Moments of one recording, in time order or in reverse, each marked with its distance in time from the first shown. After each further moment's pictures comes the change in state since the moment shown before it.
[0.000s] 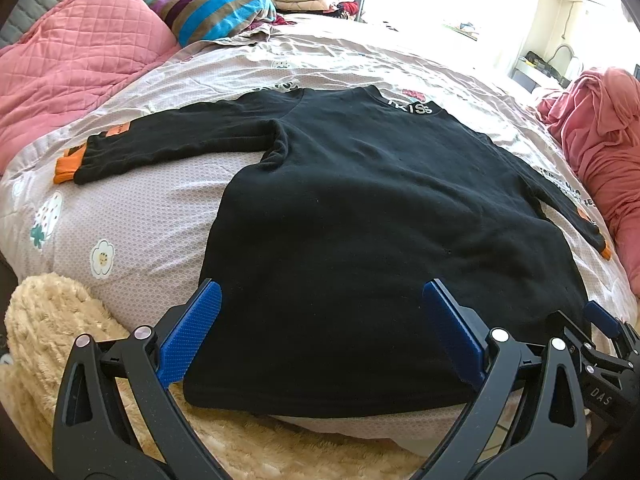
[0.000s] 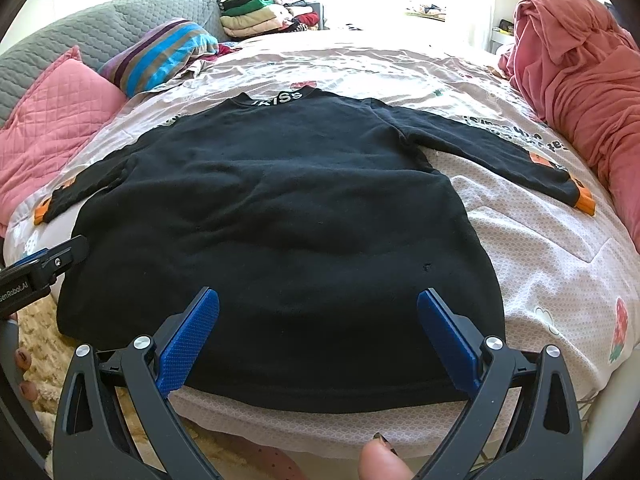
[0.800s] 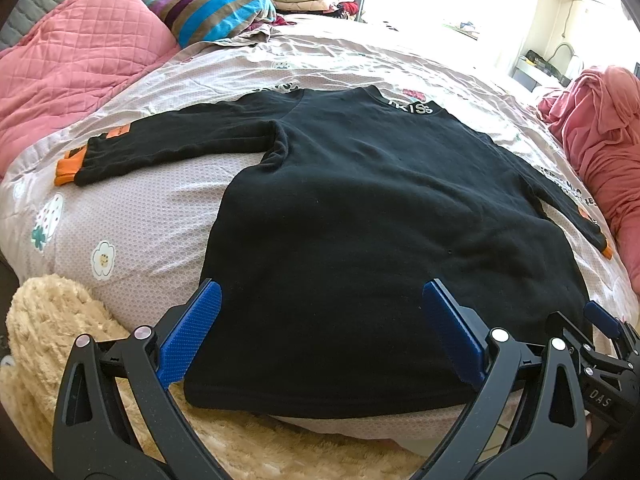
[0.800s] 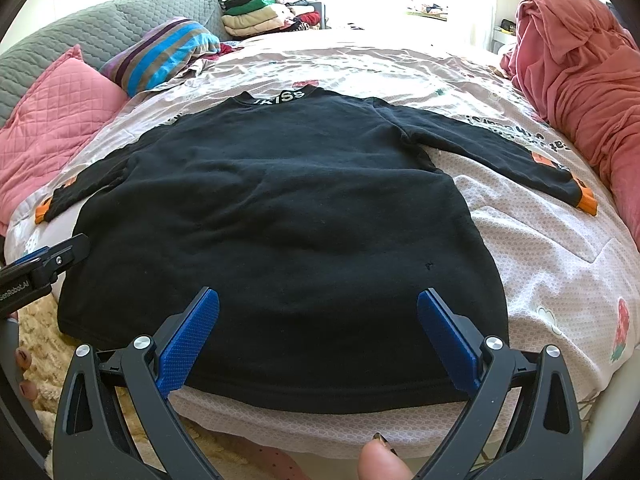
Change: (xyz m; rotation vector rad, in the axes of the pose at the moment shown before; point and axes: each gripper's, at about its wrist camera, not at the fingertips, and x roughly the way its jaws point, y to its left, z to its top) left arm -0.002 0.000 0.000 0.001 -0.002 0.002; right arm 0.002 0.002 -0.001 -0.004 0.000 0.004
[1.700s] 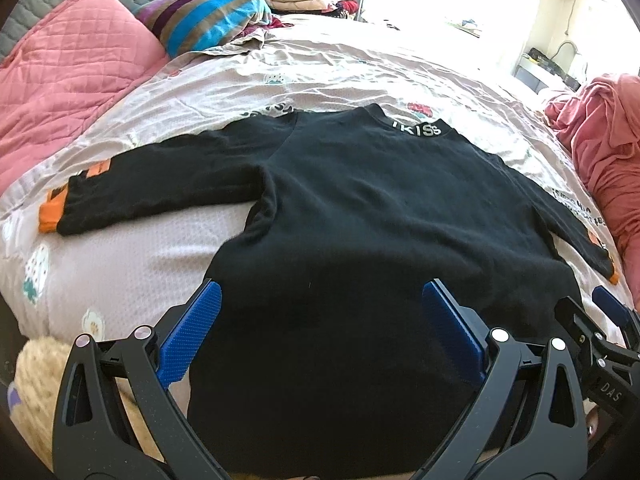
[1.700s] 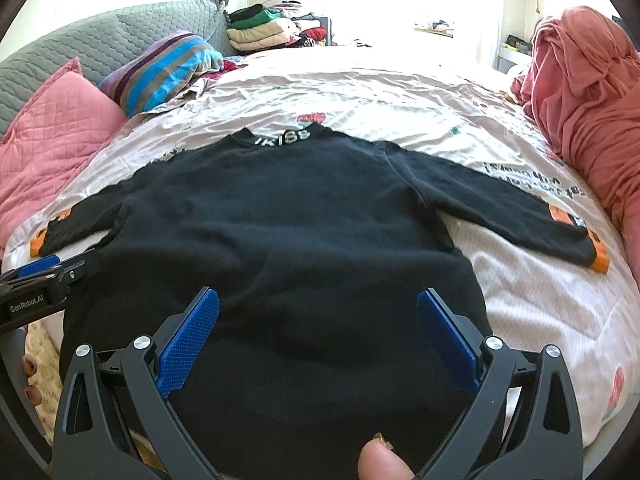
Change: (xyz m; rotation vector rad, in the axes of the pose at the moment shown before) left arm 0.033 -0.009 0.059 0.018 0.013 0.012; right arm 0.022 0.003 0.071 -0.021 -0.057 0.007
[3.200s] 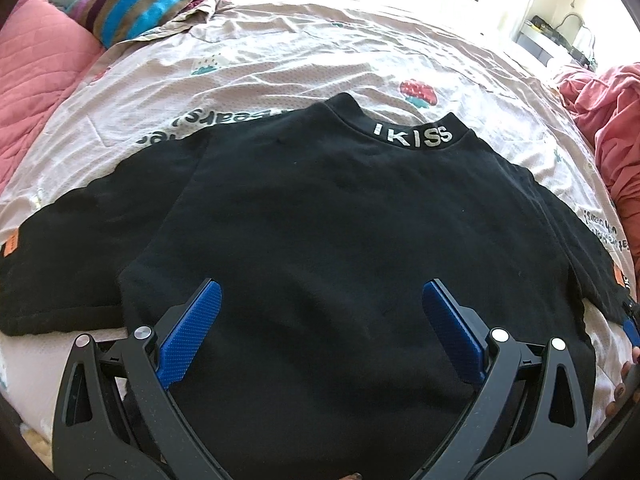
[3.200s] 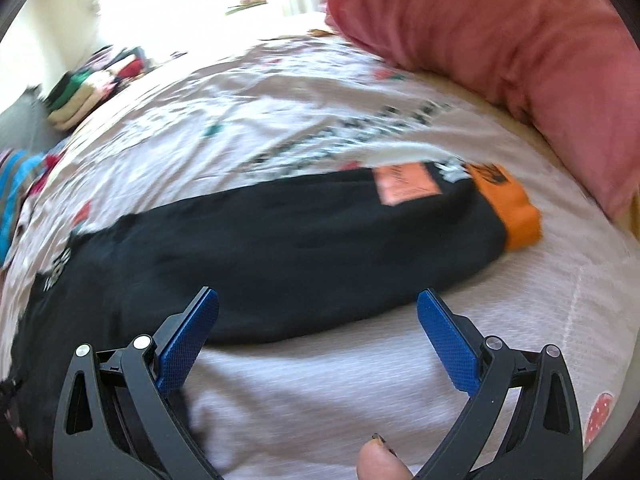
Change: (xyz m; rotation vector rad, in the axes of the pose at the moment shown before) left arm 0.125 -0.052 0.091 0.049 0.155 -0.019; right arm 0.077 -0.244 0.030 0.562 0.063 -0.346
